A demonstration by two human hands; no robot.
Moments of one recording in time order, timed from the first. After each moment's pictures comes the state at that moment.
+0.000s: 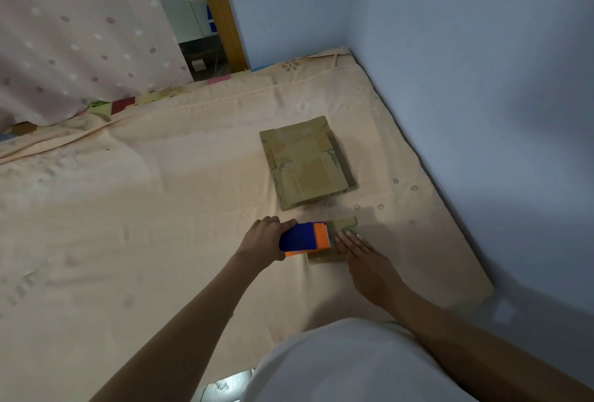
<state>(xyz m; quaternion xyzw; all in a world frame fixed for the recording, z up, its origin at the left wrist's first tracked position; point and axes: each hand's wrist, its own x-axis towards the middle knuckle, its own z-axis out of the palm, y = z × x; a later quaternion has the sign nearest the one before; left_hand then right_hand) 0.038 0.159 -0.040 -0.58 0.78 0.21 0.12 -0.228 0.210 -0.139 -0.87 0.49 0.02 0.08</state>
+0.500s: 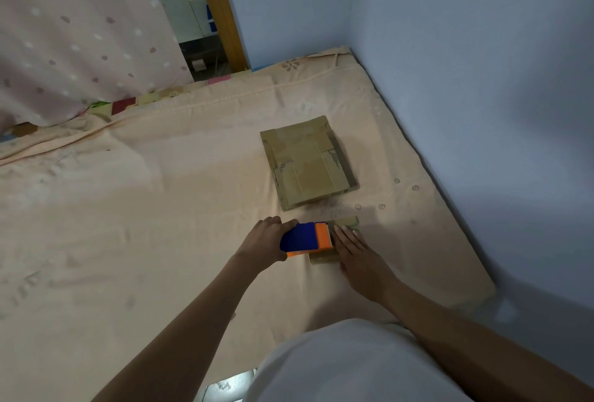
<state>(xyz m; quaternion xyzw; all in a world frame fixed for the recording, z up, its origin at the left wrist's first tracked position) 0.041 0.159 -0.043 -0.57 0.78 0.23 0.10 -0.213 0.200 -0.134 -0.87 0.48 -0.01 0.08</state>
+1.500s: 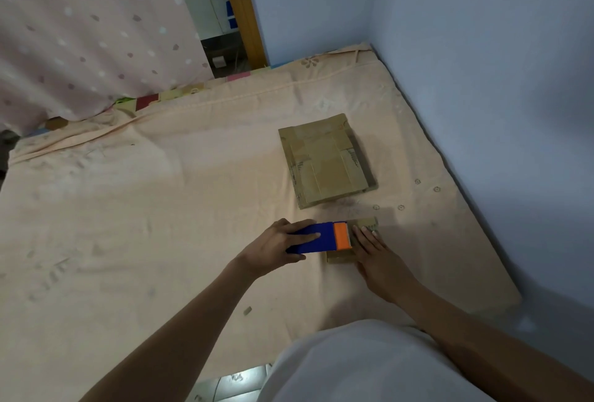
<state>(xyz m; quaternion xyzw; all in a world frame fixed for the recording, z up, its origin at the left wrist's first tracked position) 0.080 0.171 -0.062 -0.44 0.87 0.24 -0.01 -0.218 0.198 -0.154 -0.88 0.47 -0.05 0.06</state>
